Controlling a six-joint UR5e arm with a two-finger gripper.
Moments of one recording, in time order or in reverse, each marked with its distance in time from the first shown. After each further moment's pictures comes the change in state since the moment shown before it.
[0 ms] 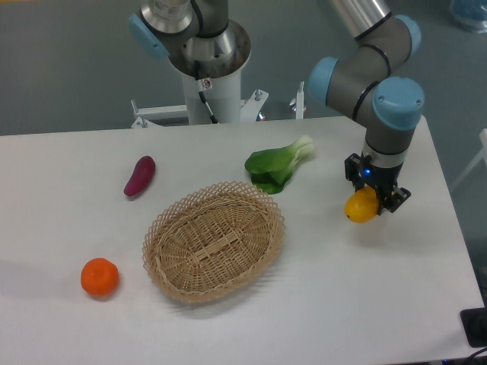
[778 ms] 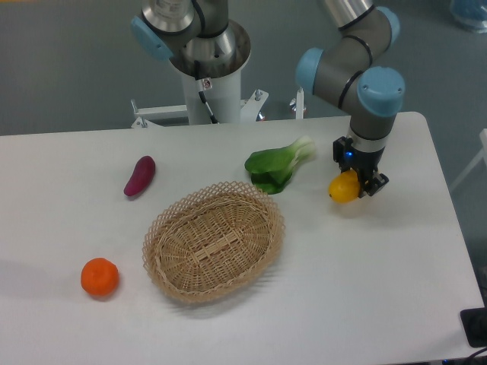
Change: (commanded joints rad) arm 0.022 0.041 -0.146 0.078 -0.002 0.080
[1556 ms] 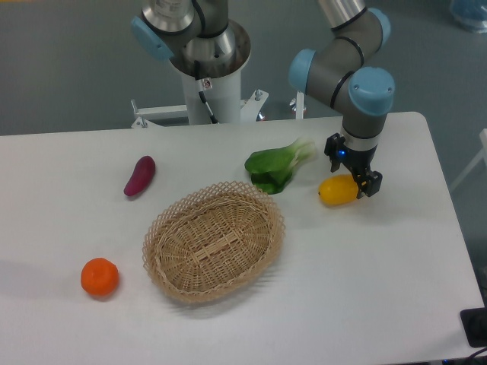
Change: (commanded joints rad) arm -0.003 0.003 0.023 -0.003 -0.023 -0.046
